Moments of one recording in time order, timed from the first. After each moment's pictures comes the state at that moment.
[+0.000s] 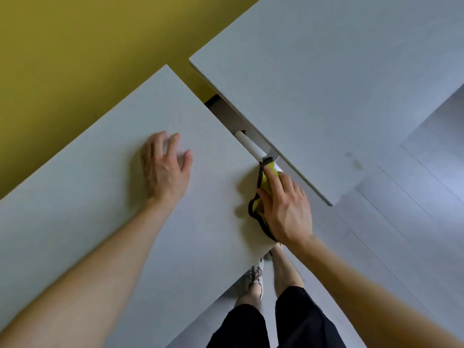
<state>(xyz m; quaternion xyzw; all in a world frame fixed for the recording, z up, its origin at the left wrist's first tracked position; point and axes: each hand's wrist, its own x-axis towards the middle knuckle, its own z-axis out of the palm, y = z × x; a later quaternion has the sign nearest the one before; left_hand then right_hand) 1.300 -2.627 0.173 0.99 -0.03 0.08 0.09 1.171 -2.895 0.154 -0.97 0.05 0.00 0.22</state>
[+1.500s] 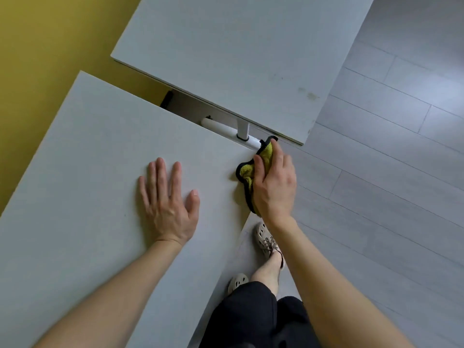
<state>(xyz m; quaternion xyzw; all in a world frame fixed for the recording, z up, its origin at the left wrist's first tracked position) 1.201 -2.625 0.137 0.97 -0.22 0.06 0.10 1.131 -2.851 0.131 -0.84 0.41 -0.14 0.32</state>
